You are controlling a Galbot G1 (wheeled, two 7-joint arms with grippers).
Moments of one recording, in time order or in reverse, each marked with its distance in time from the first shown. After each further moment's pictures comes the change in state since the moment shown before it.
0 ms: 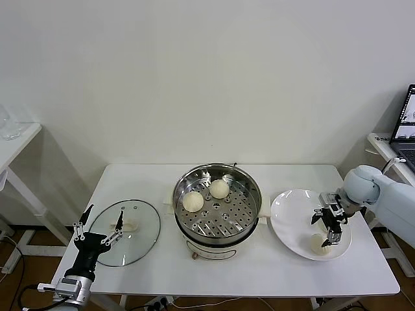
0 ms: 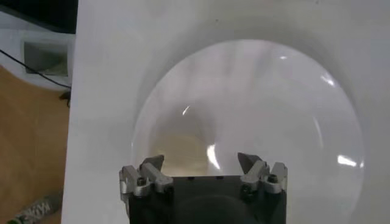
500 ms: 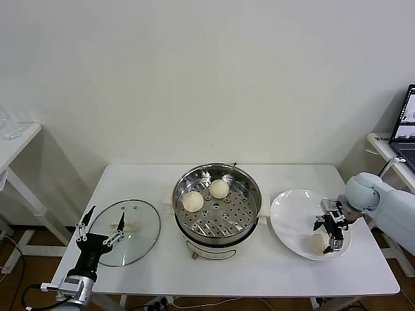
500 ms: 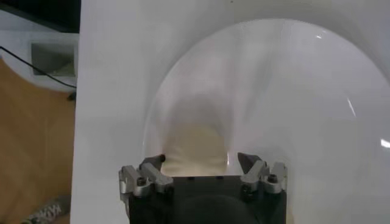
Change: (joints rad) left arm -0.003 -0.003 0.006 0.014 0.005 -0.002 0.000; right arm -0.064 0.014 0.038 -0.027 -0.034 0.010 0.003
